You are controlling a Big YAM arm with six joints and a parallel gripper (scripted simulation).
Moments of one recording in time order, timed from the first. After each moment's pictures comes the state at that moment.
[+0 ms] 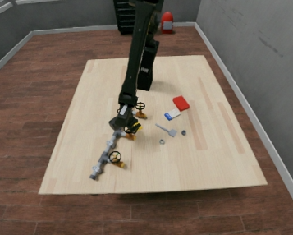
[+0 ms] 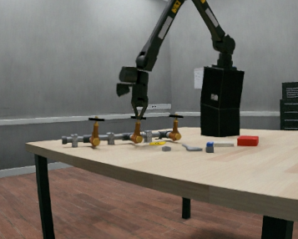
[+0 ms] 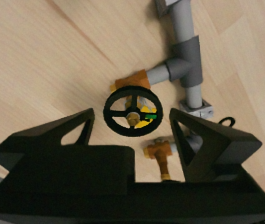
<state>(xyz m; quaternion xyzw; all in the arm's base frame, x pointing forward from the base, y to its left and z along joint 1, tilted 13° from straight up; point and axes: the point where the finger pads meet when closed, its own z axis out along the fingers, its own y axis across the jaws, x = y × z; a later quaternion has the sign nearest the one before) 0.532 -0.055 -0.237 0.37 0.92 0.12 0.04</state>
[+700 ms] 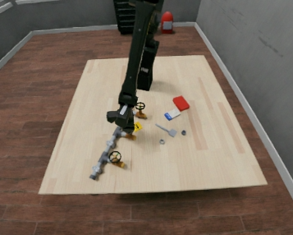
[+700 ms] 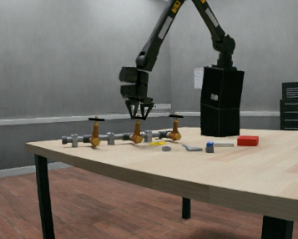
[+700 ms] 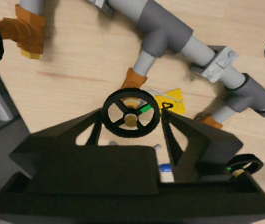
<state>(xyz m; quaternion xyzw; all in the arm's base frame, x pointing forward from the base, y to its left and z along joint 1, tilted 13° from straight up) 0.531 -0.058 -0.237 0.65 0.75 0.12 0.00</state>
